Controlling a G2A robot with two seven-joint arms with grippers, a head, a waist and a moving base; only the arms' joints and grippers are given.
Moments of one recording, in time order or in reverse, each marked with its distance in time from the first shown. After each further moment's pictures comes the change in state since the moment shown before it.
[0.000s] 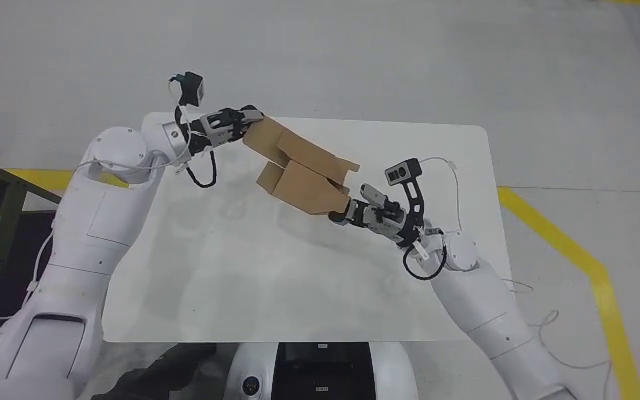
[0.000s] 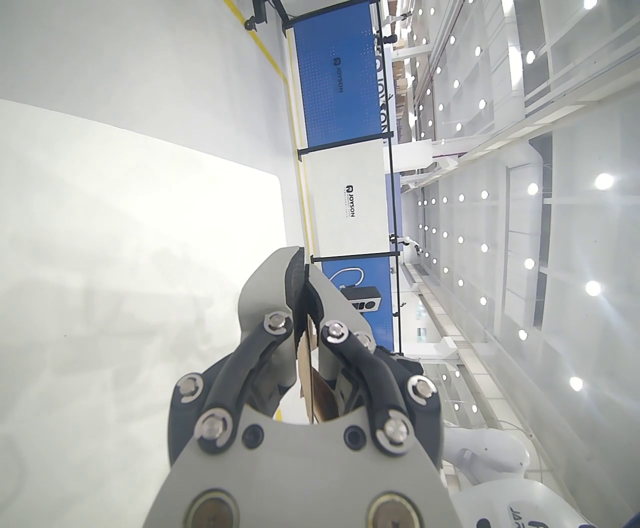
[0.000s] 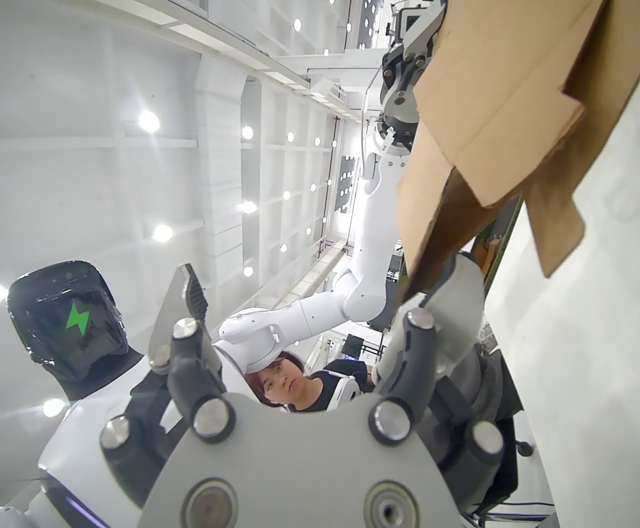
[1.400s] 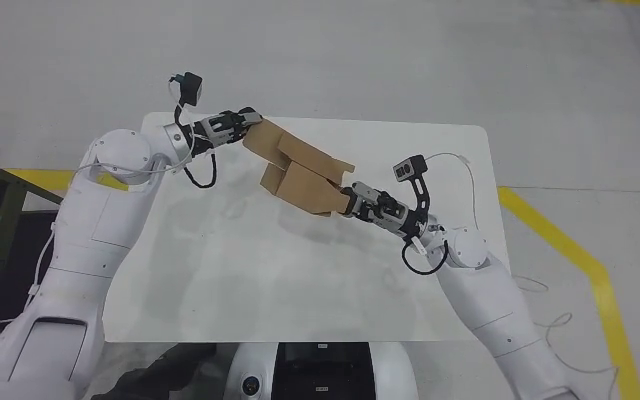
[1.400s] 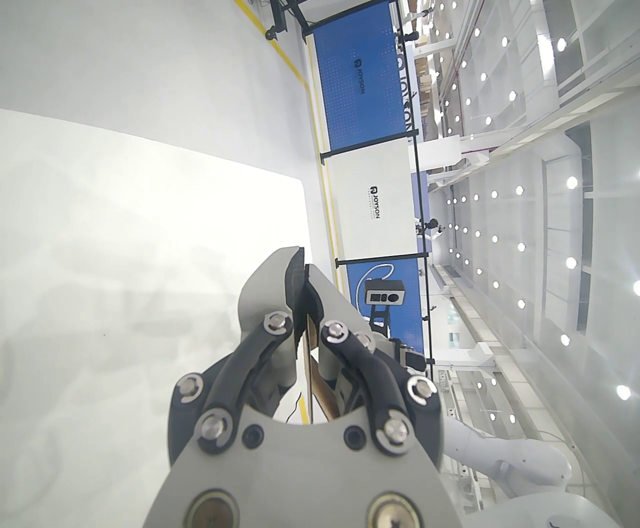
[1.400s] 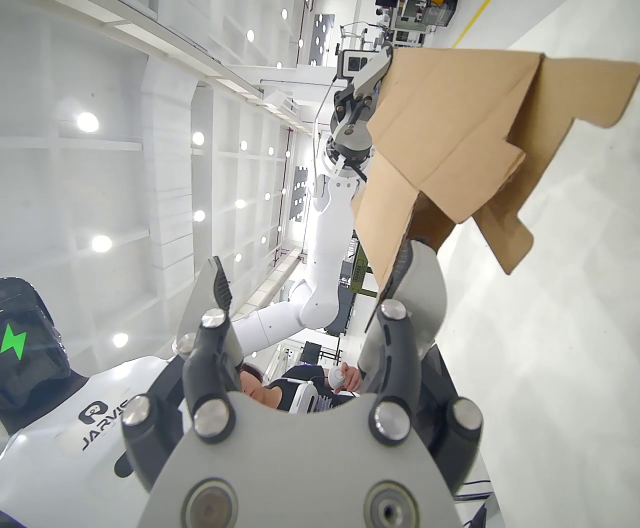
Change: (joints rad) left arm 0.021 -0.008 -0.026 -0.029 0.113 -0.003 0.031; right arm -0.013 0.001 0.066 -0.010 -0.202 0.054 -0.074
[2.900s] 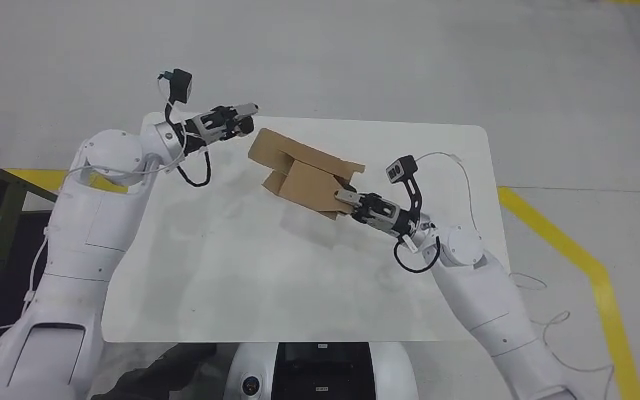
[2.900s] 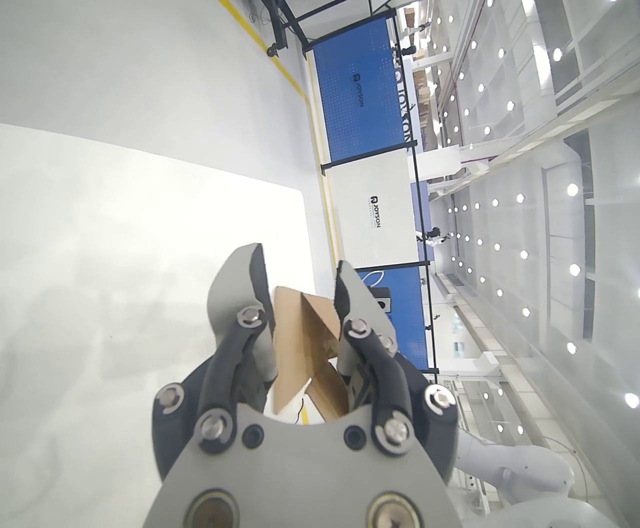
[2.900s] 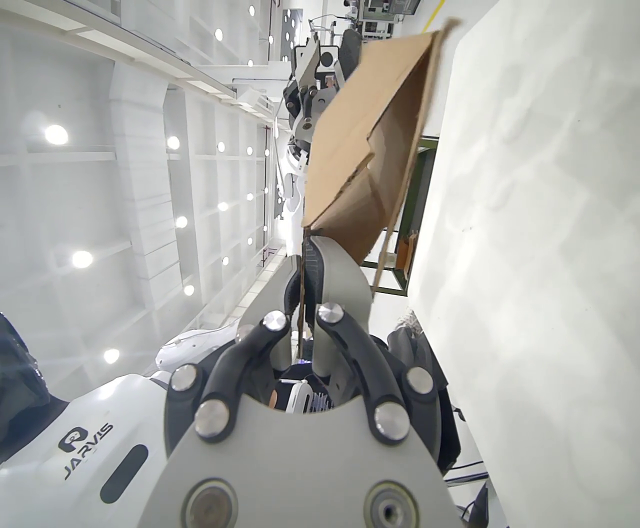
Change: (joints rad) left arm 0.032 0.002 -0.075 -0.033 0.031 0.019 0.004; right arm -0.001 -0.007 0.014 -0.019 -0.086 0.086 -0.034
